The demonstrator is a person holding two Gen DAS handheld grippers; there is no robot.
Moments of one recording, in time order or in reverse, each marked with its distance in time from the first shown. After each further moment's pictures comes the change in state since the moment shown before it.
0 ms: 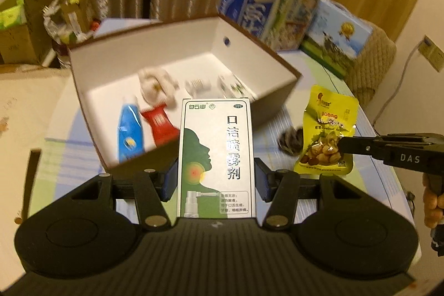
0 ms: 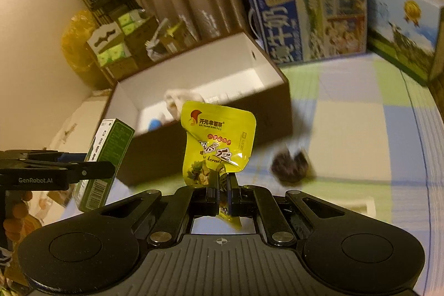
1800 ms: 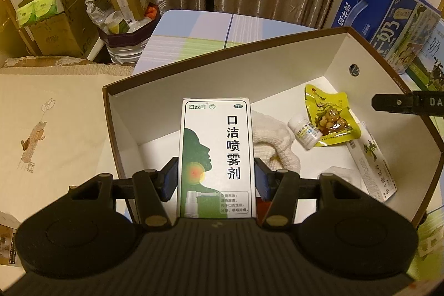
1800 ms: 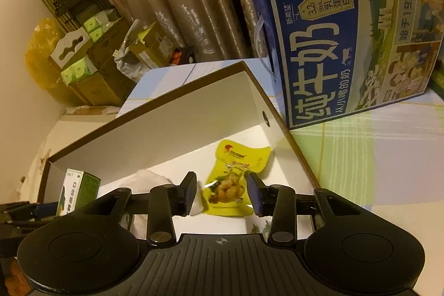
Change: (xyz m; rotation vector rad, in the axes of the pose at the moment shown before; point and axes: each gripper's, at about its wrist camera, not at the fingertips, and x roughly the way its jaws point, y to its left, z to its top) left arm 0.146 0.111 0.105 -0.071 0.103 0.248; right arm 0.199 -0.026 0.152 0.051 0.075 -0.072
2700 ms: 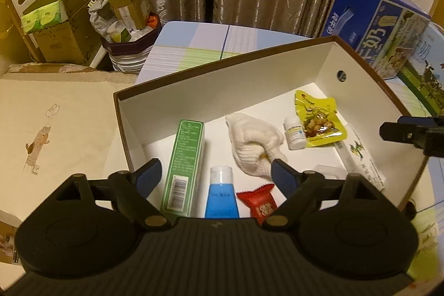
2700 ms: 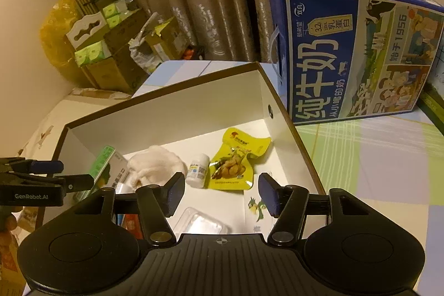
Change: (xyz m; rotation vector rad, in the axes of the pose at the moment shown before) left arm -0.035 -0.006 -0.006 0.001 -0.039 -0.004; right arm -0.043 0.019 -0.028 -0.127 -0.014 -0.001
